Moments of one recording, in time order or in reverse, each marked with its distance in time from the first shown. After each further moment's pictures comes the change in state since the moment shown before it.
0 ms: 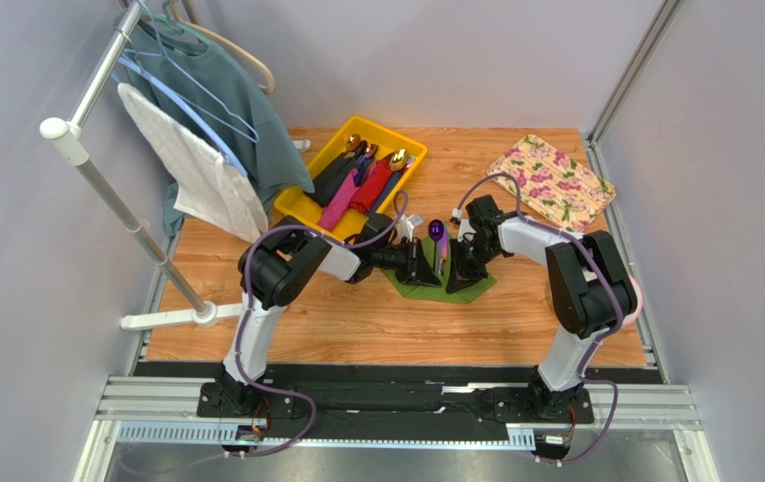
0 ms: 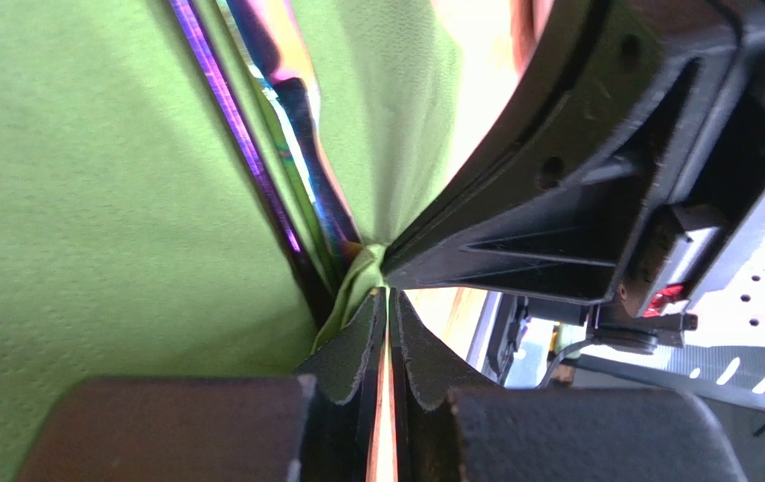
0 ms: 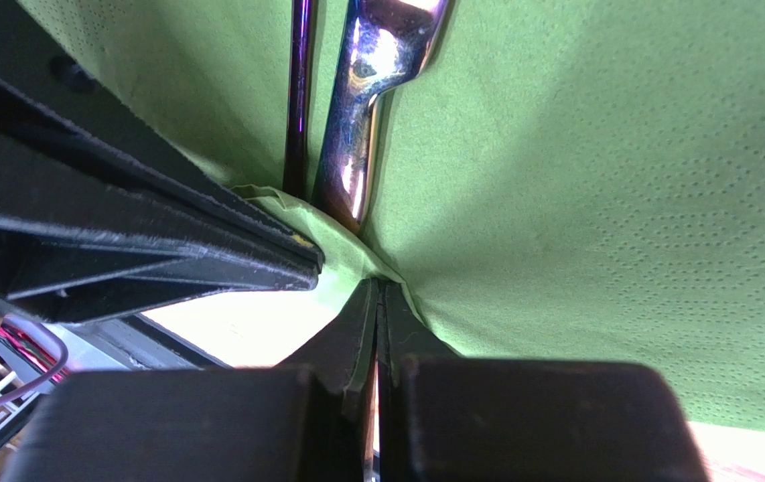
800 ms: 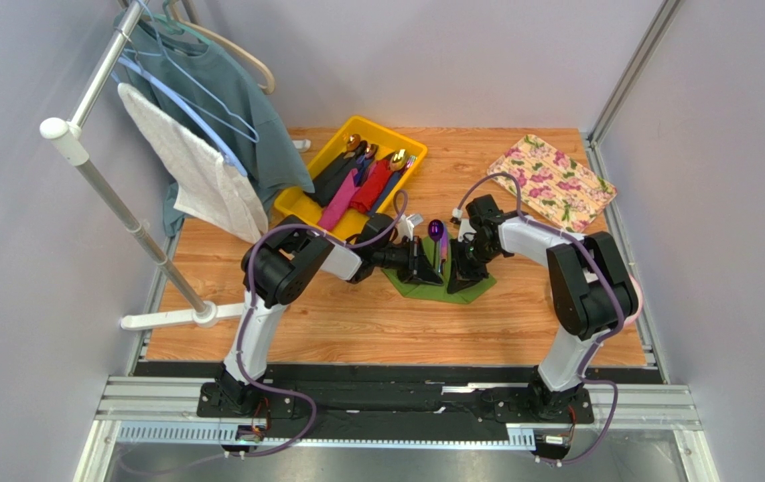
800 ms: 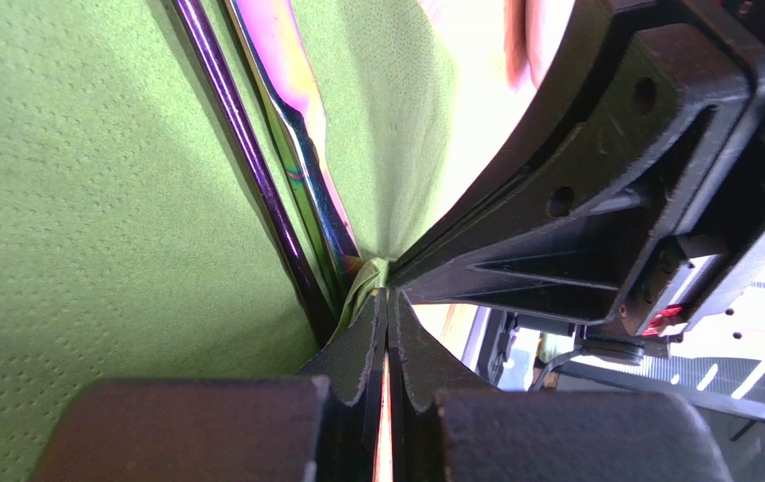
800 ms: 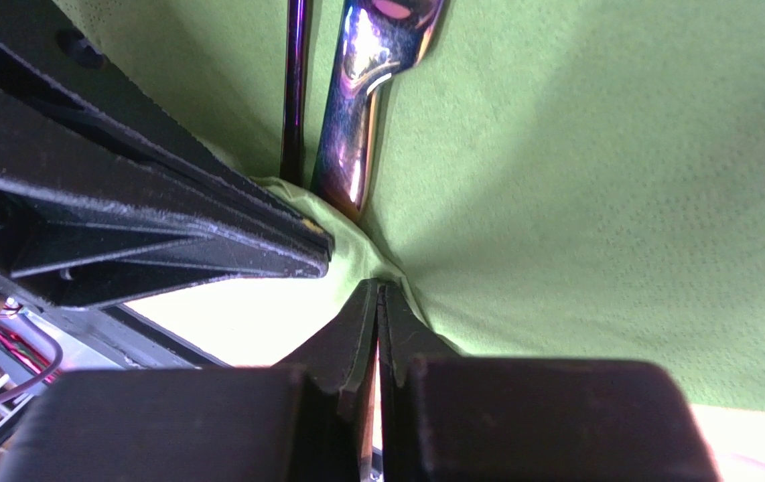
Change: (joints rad) left arm 0.000 0.029 0.015 0.031 -0.005 -0.044; right arm 0.001 -0.009 0.002 -0.012 0.006 -0.003
